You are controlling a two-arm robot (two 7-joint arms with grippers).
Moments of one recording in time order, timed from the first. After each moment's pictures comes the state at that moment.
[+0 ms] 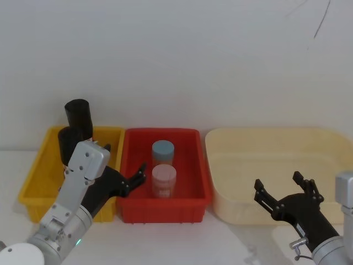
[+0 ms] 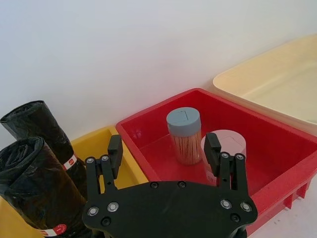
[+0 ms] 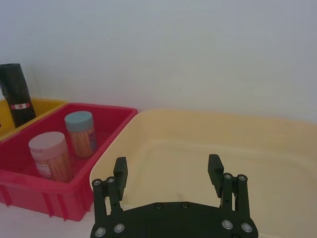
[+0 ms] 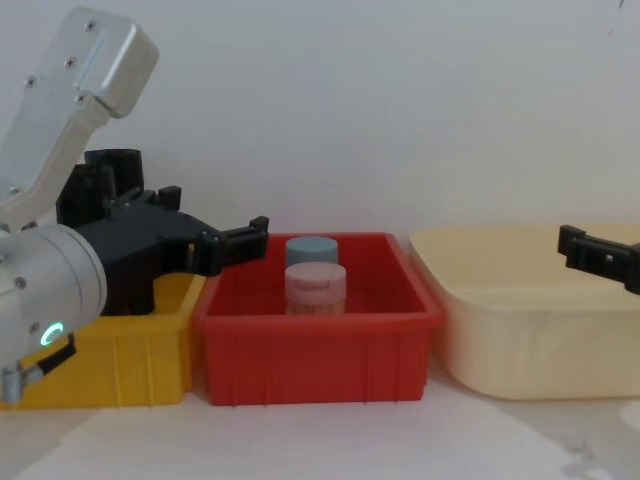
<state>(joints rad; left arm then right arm) -0.24 0.38 0.45 -1.63 -0.20 0.01 -0.01 -0.01 0.34 -0.23 -1.77 0.29 0.03 0.07</state>
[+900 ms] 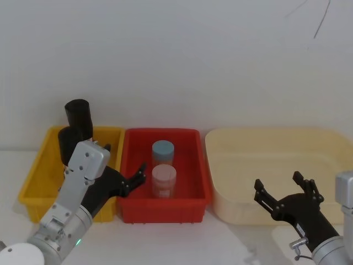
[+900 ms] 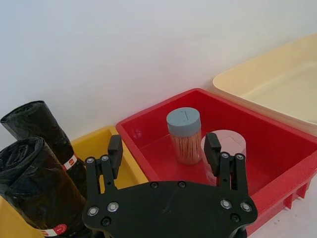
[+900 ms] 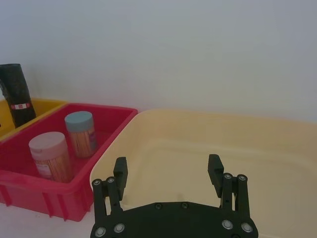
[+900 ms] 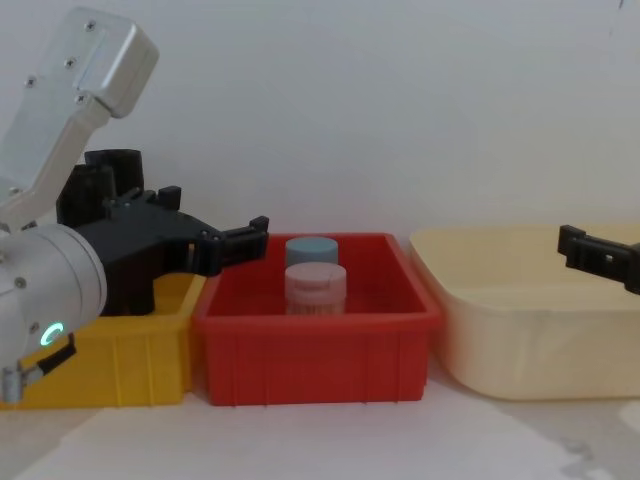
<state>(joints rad) -0.24 0.38 0.45 -1.63 -0.20 0.01 -0.01 -0.01 0.34 -0.23 -1.77 0.29 0.03 0.07</state>
